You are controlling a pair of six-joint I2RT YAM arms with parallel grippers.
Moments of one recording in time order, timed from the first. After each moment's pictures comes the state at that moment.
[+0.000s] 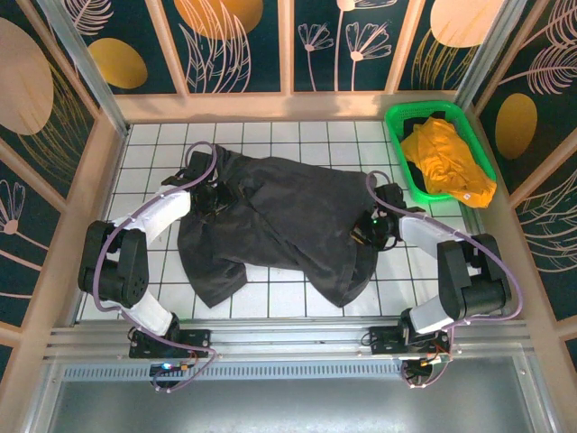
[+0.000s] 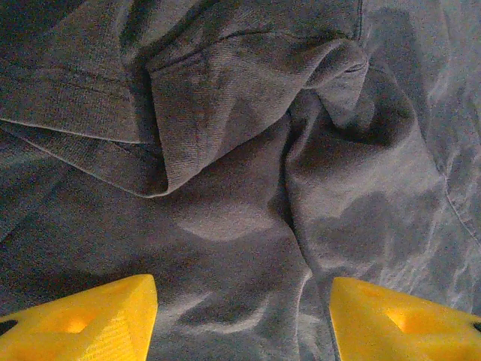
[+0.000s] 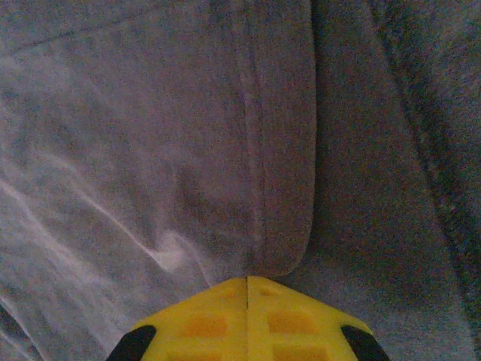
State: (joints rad) left arm -0.28 1.64 1.10 -0.50 0.17 -0.77; right arm 0.23 1.49 0.73 -0.39 -0.34 0.80
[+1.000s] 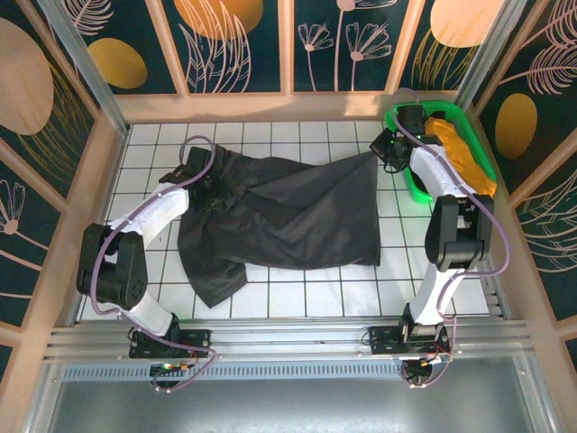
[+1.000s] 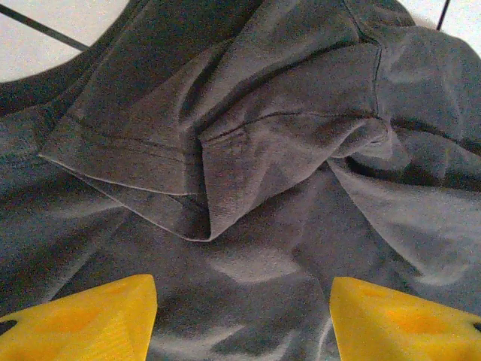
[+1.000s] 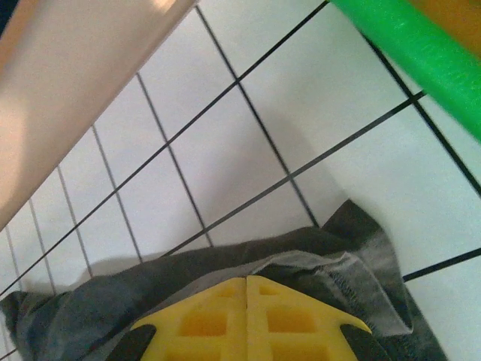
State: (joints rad) left arm -0.28 1.62 1.13 -0.53 0.02 -0.76; right arm 0.06 1.86 1.54 -0.53 -0.16 0.72
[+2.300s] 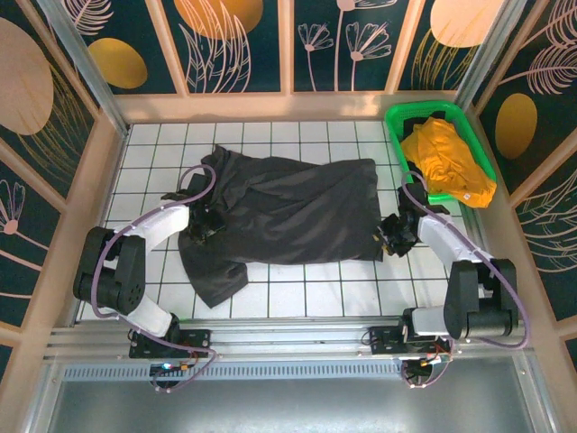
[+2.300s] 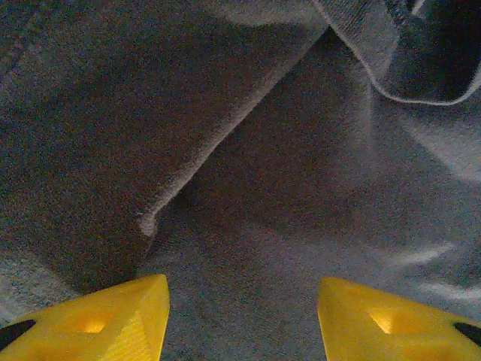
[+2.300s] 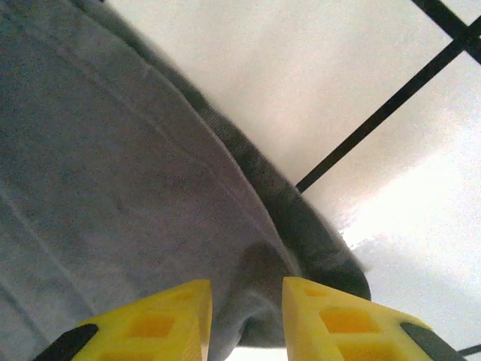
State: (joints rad) left arm -0.28 1.59 0.92 -0.61 0.00 -0.75; right arm 0.07 1.36 0.76 -0.71 -0.22 0.95
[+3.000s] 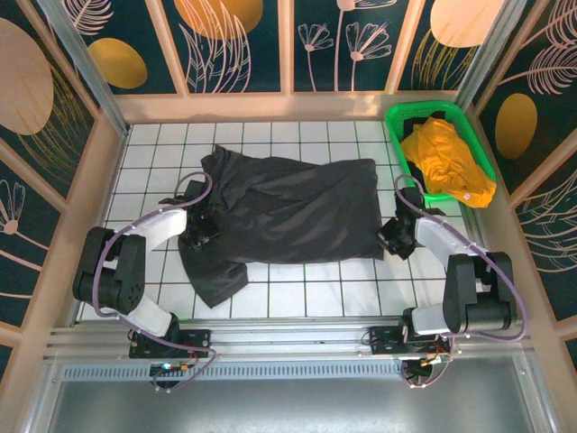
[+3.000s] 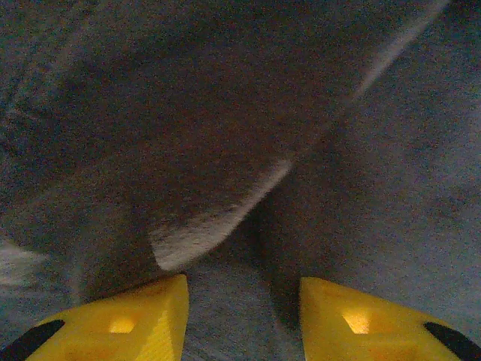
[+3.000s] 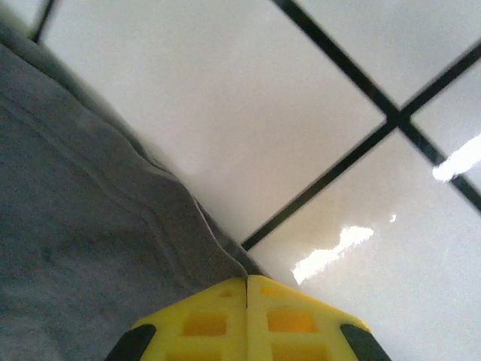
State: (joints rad) left arm -0.24 1.59 0.86 -0.61 -0.02 -0.75; right arm 0.08 1.38 0.73 -0.65 -0.08 0.88
